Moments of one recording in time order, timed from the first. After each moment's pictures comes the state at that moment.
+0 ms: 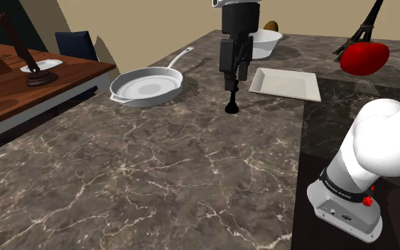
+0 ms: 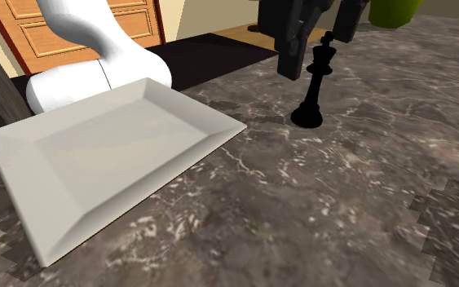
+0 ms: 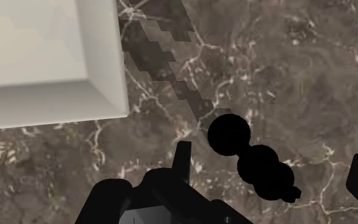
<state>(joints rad) 0.18 -0.54 0.25 -2.11 0.31 1.50 0.08</state>
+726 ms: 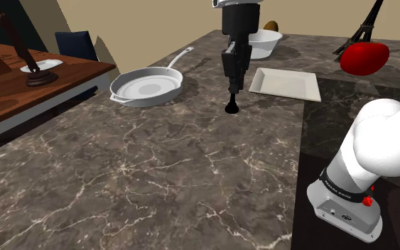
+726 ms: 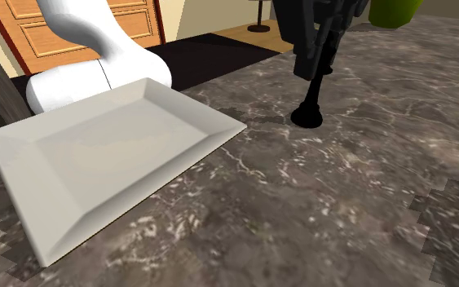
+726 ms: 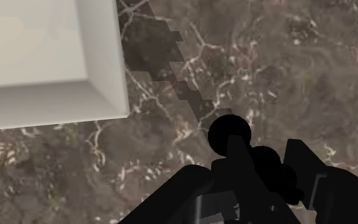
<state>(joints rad) 0.18 -0.54 0.25 -2.11 0.31 1.50 0.08</state>
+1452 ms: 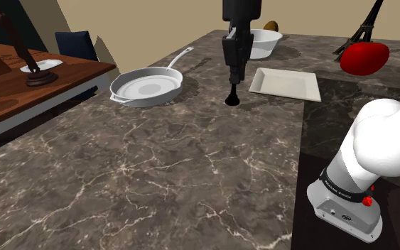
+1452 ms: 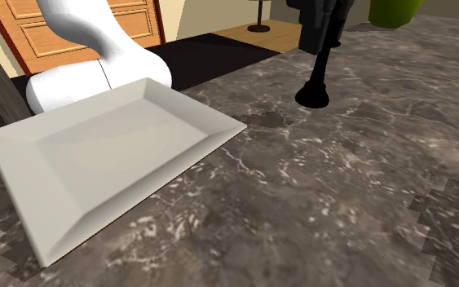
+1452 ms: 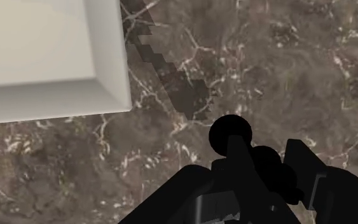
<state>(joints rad) 0.18 -0.52 0.25 -2.03 0.31 1.44 0.09</state>
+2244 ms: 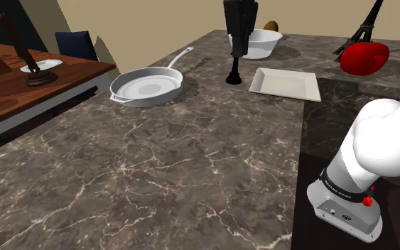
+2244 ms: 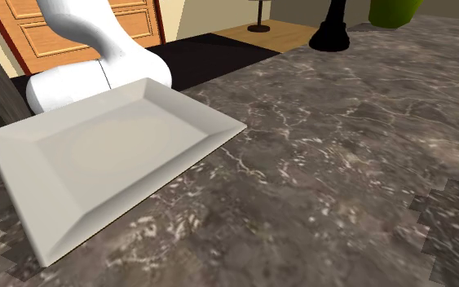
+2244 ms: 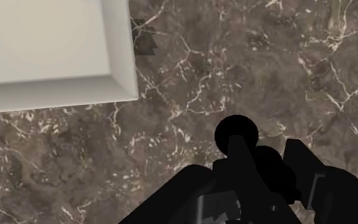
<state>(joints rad) 0.18 -0.46 0.24 -1.82 0.30 1.30 0.13</state>
